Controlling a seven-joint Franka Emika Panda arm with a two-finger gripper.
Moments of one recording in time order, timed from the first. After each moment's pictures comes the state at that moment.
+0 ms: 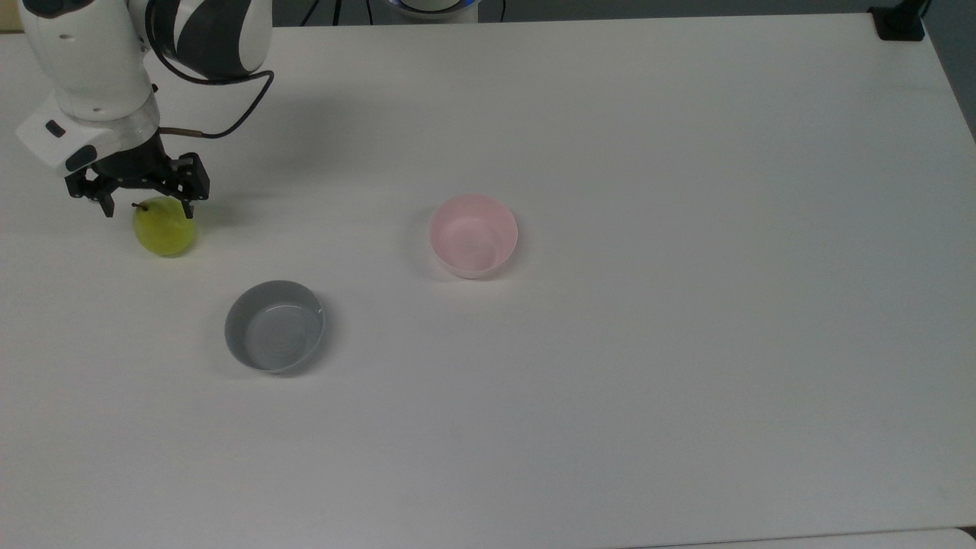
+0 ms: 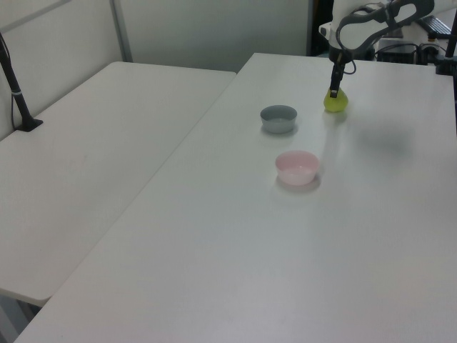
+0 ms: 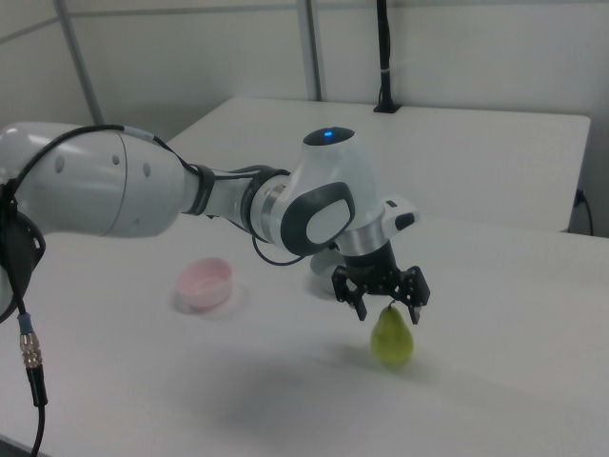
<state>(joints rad) -0.33 0.42 -0.10 -1.72 -0.12 2.30 -0.48</state>
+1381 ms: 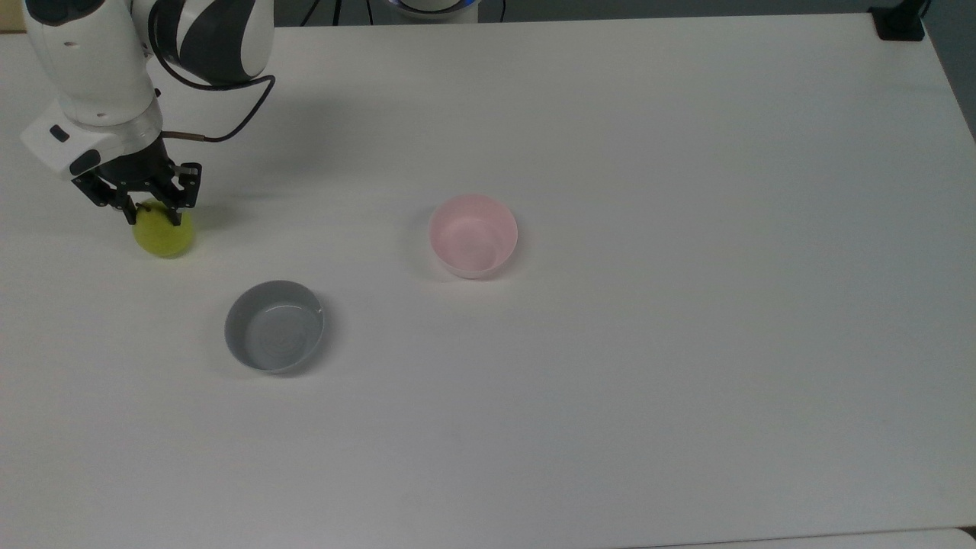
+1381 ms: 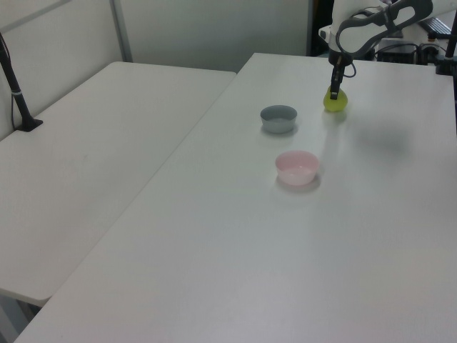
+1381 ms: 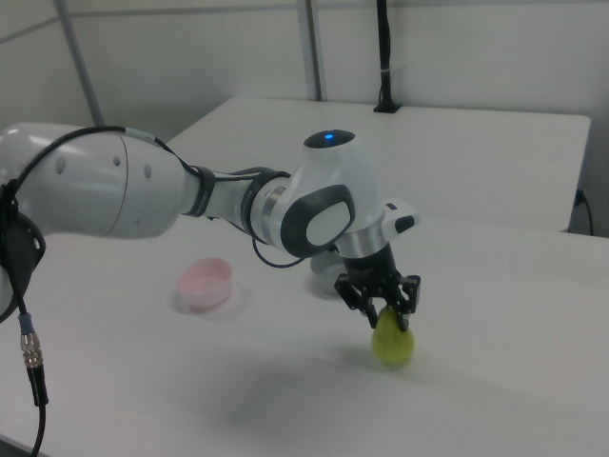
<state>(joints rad) -0.33 0.42 -0.10 -1.73 -0.12 2.30 -0.47</state>
